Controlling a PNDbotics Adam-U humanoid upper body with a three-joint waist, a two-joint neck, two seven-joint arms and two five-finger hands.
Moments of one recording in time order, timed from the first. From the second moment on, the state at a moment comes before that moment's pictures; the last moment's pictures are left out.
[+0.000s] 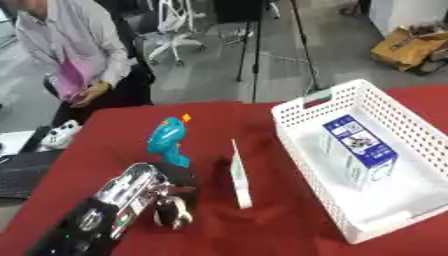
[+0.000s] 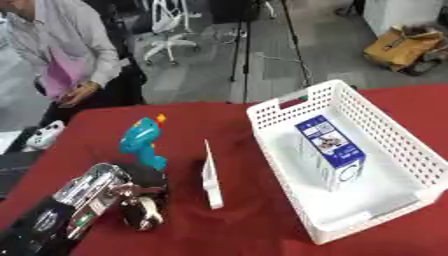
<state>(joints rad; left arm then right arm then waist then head) -0.51 0.40 -0.33 -1.49 -1.15 -0.12 -0.91 -0.29 -0.47 -0.51 -1.99 0.43 -0.19 -0.90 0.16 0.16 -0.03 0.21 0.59</state>
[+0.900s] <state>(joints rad) -0.56 0.41 -0.34 -1.52 -1.14 -0.14 -0.91 -0.29 -0.47 -0.51 -1.99 0.43 -0.18 -0.90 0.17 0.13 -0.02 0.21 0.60</state>
